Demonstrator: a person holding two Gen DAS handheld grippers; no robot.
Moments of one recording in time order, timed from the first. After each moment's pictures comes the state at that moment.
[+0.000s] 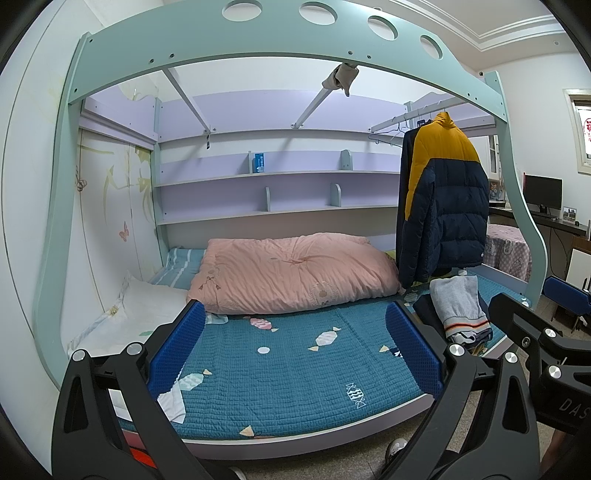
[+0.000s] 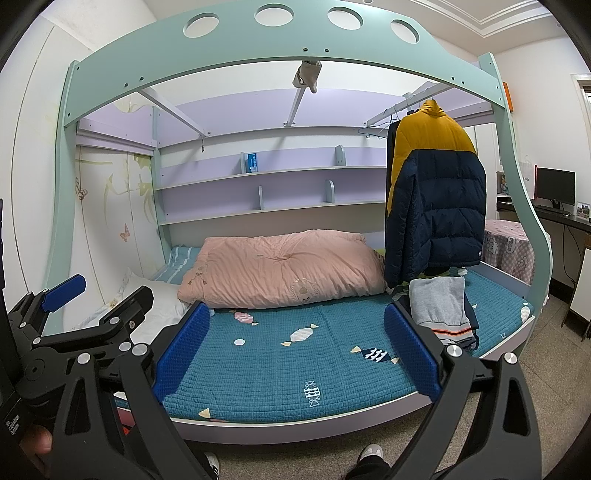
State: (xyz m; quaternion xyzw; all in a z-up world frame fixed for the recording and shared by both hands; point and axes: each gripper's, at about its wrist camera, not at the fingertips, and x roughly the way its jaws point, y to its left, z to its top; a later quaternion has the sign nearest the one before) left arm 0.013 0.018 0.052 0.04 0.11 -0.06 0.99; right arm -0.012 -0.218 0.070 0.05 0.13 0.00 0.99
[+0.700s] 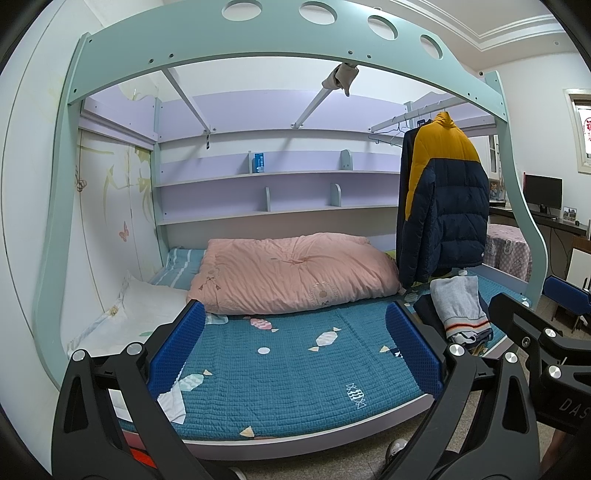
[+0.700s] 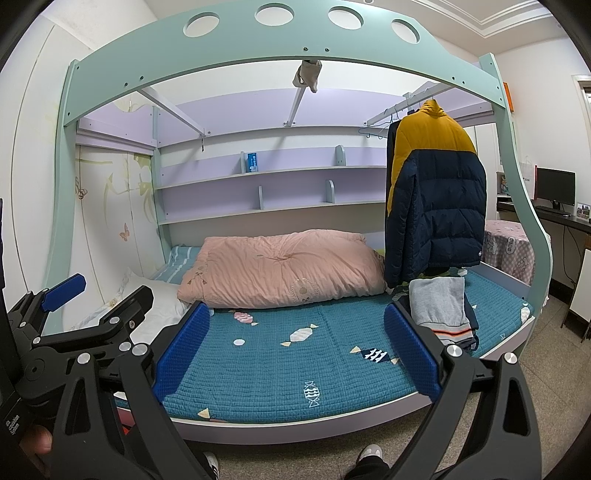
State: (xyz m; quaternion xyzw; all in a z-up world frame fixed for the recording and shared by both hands) left arm 0.014 0.019 0.053 0.04 0.11 -0.06 0.99; right arm -0.011 -0.218 0.071 0.05 0.13 0.00 0.99
